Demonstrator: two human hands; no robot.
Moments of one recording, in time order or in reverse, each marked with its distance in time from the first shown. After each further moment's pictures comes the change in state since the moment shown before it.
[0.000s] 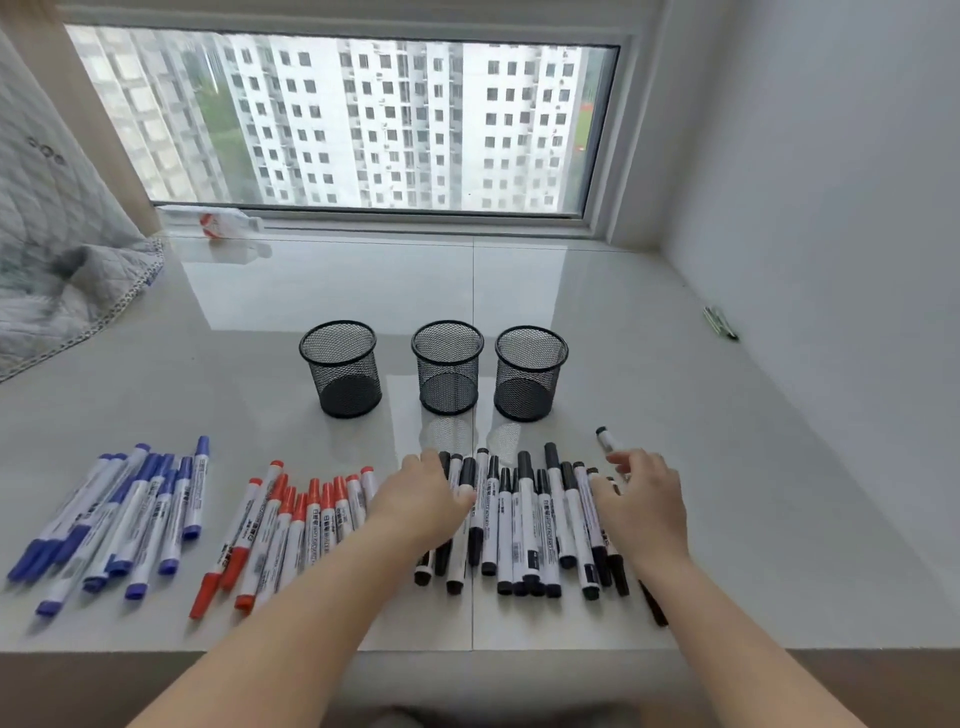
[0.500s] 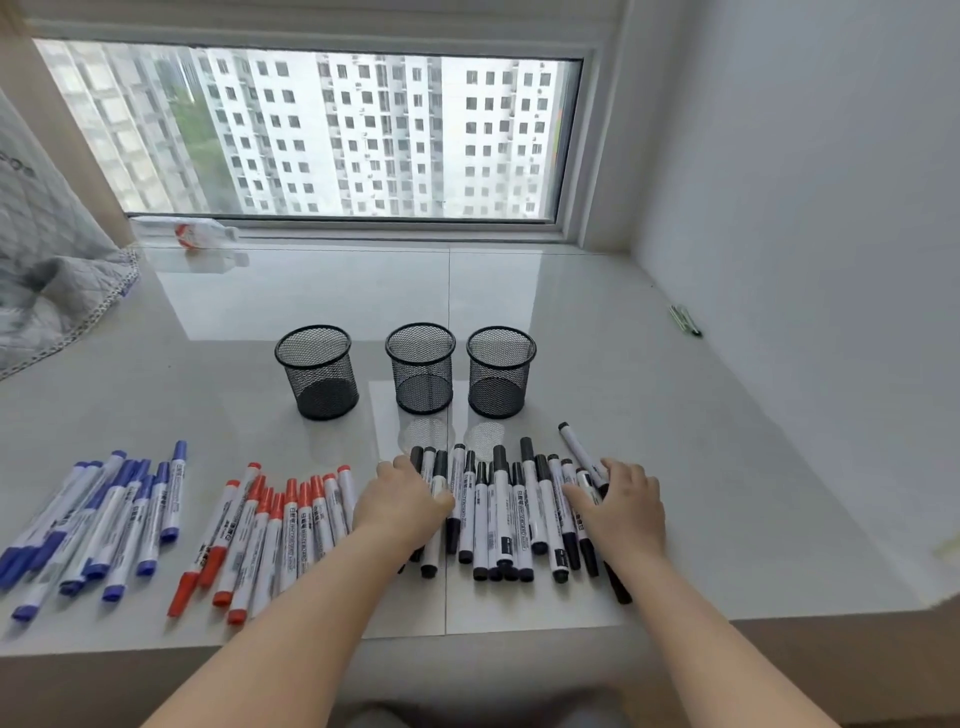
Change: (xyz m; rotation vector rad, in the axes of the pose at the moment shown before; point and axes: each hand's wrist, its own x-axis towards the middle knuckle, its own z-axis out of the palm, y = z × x) left_hand -0.002 0.008 0.015 -0.048 0.010 -0.119; right_hand -0.002 0.034 0.003 -0.178 -0.042 0.064
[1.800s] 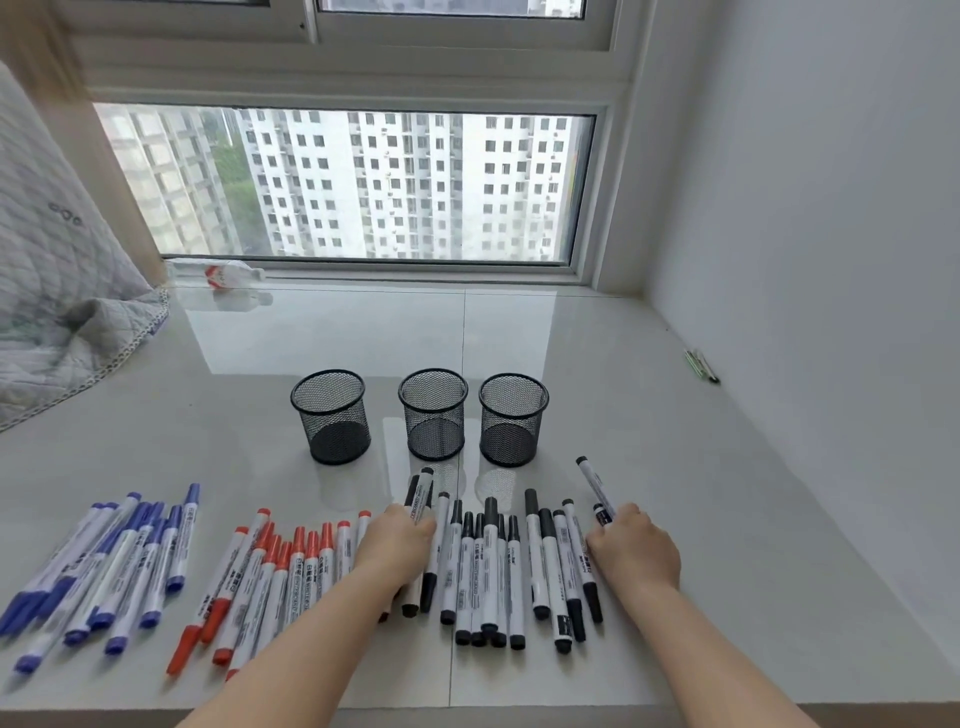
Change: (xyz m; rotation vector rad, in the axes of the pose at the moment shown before) left_hand 0.020 -0.010 -0.006 -0.401 -0.032 -0.133; right_hand 0.035 -0.010 0.003 -0.257 -0.101 0.069
